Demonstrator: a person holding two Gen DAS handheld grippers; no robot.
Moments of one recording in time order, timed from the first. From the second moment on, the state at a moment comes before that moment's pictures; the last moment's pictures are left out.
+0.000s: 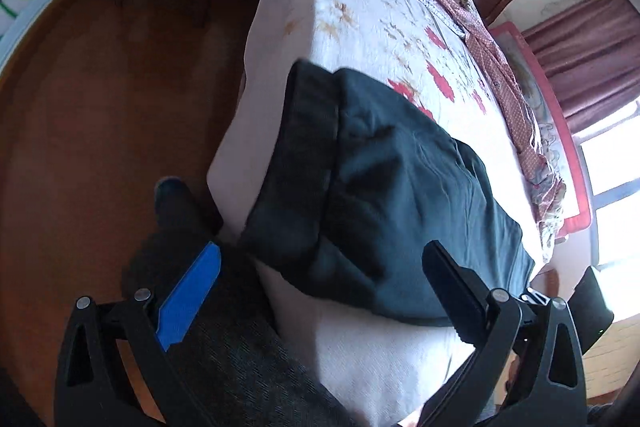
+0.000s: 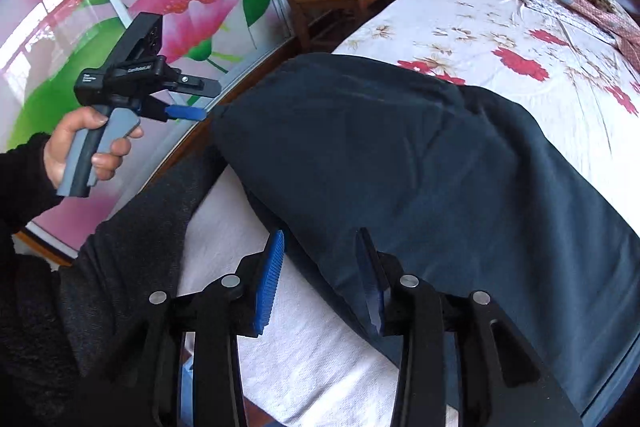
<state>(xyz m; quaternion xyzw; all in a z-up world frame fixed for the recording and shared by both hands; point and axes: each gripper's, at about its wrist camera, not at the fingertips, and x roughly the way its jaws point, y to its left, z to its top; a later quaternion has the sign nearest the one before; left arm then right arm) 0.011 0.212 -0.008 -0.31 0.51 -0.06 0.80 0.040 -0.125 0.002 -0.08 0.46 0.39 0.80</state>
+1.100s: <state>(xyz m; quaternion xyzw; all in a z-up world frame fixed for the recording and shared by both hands) 0.043 0.218 -0.027 -0.40 0.36 -0.03 0.84 0.018 -0.077 -0.034 -0.26 0.38 0.35 0.82</state>
